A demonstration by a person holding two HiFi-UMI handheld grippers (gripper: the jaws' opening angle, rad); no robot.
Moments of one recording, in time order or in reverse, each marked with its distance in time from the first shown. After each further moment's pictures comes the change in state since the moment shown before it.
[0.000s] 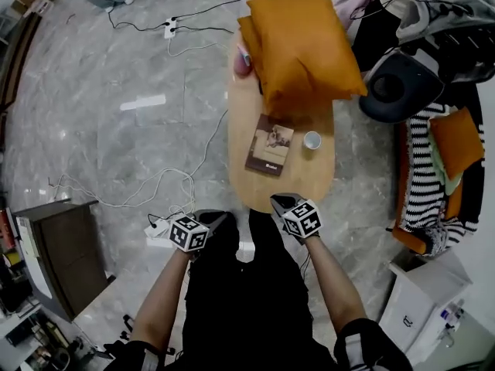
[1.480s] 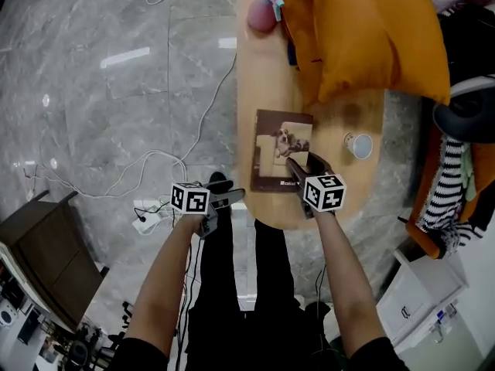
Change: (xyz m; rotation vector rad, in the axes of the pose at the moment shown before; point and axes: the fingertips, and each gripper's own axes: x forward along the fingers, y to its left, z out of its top) left arm 0.180 0.215 -0.022 -0.501 0.028 -0.307; right arm 0.192 -0.200 -0.009 0.295 -0.058 -0.268
